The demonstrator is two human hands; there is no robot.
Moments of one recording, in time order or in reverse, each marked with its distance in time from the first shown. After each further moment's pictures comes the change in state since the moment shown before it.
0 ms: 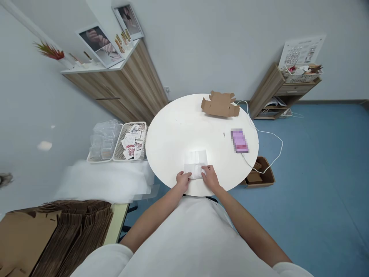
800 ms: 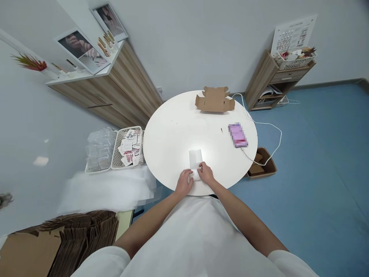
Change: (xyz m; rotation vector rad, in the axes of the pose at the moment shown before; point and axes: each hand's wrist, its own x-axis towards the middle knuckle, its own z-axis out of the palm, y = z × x) left_hand -0.021 0.009 -0.029 0.495 -0.081 0.604; right_hand 0.020 -0.027 0.016 0.180 -0.038 0.223
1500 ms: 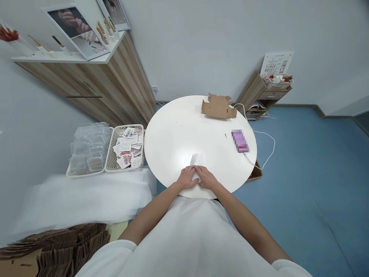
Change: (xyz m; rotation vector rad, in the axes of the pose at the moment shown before) left_hand 0.033 -0.042 -0.041 -0.032 -0.236 0.213; right_hand -0.007 -0.036 0.013 -0.477 -0.211 -0.456
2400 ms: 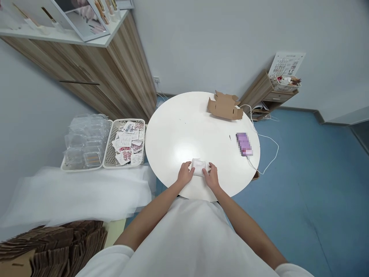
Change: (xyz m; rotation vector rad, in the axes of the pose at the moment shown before) left_hand 0.017 -0.022 0.009 -0.335 0.243 -0.466; right_hand 0.007 0.008 0.014 0.410 0.441 0.585
